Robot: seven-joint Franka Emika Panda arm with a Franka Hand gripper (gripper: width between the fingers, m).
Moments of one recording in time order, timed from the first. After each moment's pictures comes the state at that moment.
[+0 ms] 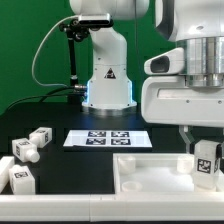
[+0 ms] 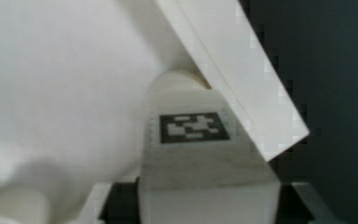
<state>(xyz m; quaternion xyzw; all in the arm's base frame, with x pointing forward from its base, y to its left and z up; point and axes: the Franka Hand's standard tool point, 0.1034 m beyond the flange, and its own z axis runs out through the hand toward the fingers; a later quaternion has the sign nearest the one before) 0.641 0.110 0.081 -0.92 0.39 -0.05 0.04</state>
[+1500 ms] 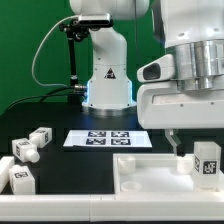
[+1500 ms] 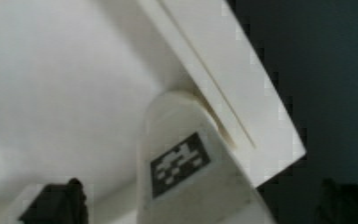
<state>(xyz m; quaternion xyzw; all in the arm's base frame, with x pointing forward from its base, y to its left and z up) 0.634 0.111 0.077 -0.97 0.22 -0.07 0.06</state>
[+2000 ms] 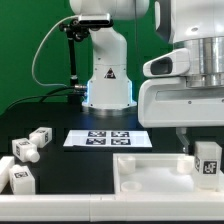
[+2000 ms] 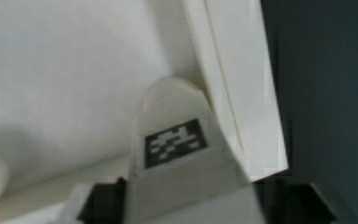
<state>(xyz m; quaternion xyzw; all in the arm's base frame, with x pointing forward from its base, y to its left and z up) 0.638 0.113 0.080 -0.98 0.17 -0.07 0.05</state>
